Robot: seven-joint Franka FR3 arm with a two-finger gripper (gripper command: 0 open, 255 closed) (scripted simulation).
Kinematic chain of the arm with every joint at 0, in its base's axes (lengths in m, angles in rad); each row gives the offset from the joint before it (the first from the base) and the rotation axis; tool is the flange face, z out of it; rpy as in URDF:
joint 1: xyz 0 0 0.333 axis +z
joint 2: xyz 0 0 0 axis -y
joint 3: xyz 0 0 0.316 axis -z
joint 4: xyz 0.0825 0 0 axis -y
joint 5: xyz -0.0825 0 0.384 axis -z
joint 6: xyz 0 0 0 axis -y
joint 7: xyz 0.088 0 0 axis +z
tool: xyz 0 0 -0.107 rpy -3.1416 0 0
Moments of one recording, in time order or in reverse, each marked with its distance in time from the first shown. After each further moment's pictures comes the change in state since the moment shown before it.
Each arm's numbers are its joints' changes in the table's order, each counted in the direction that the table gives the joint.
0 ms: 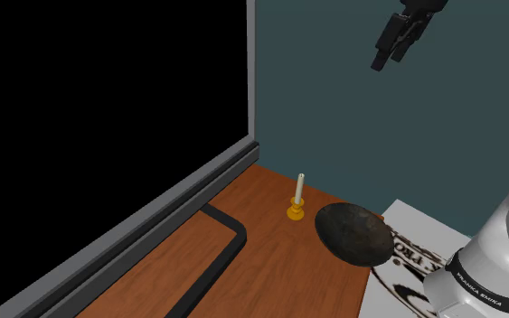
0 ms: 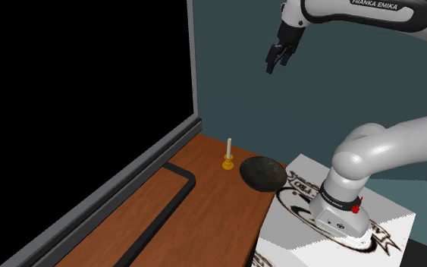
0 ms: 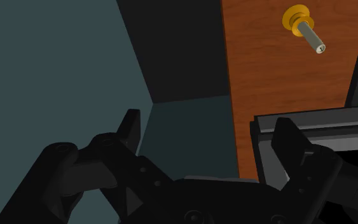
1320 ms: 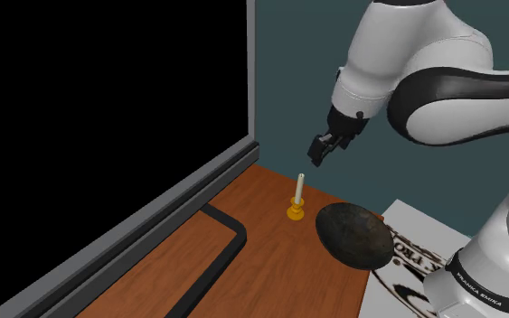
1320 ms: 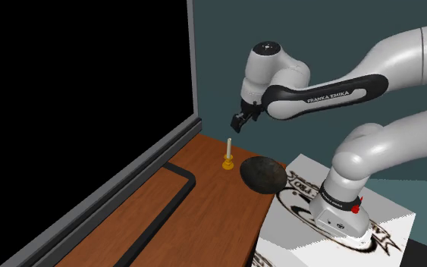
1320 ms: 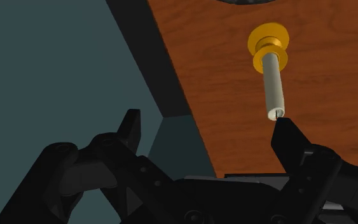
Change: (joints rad) arm 0.011 -0.085 -0.428 -0.406 -0.046 0.469 -0.470
